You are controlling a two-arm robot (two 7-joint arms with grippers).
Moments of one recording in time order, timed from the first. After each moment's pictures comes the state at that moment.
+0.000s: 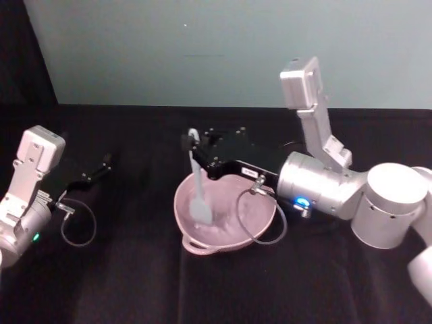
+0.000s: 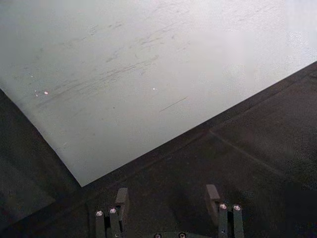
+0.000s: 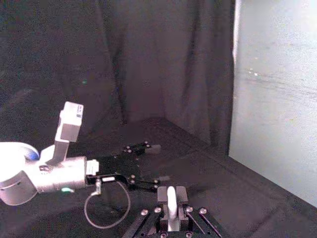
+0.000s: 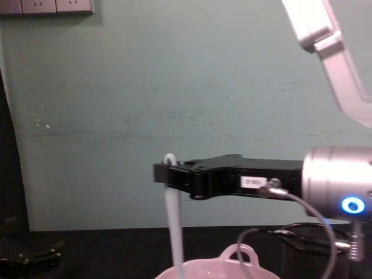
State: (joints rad) left arm -0.20 0.60 0.45 -1.41 -0.25 -0.12 0.03; right arm 0.41 0.40 -0.58 -1.58 0.50 0.19 0.49
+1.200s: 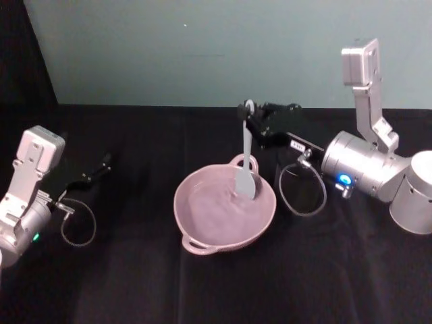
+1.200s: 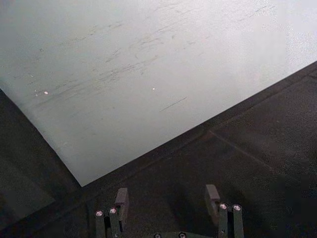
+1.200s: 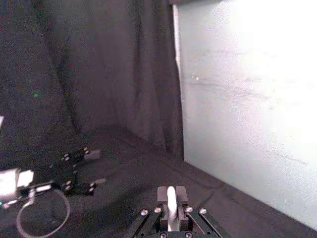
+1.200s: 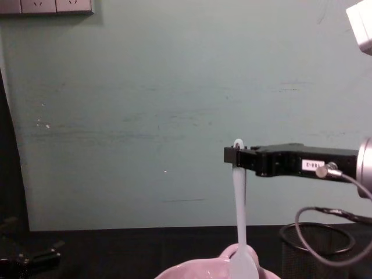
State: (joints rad) left arm -0.20 0.60 0.45 -1.41 -0.25 -0.12 0.03; right arm 0.42 0.43 -0.47 -1.49 0.54 0.14 0.47
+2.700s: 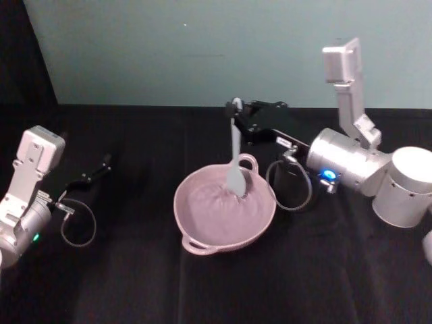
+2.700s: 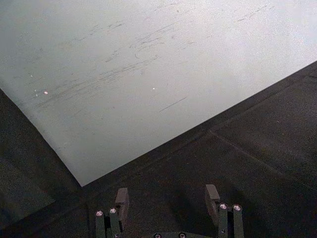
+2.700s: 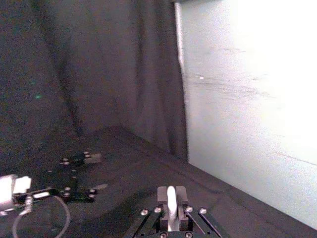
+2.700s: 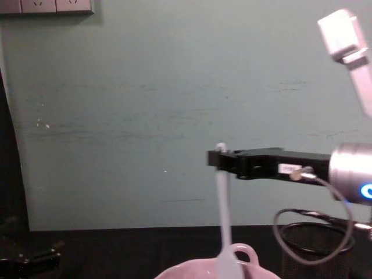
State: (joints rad) left arm -0.20 0.60 0.45 -1.41 -0.25 -0.12 0.03; right arm 0.47 0.38 -0.50 -1.41 0.54 0.12 0.47
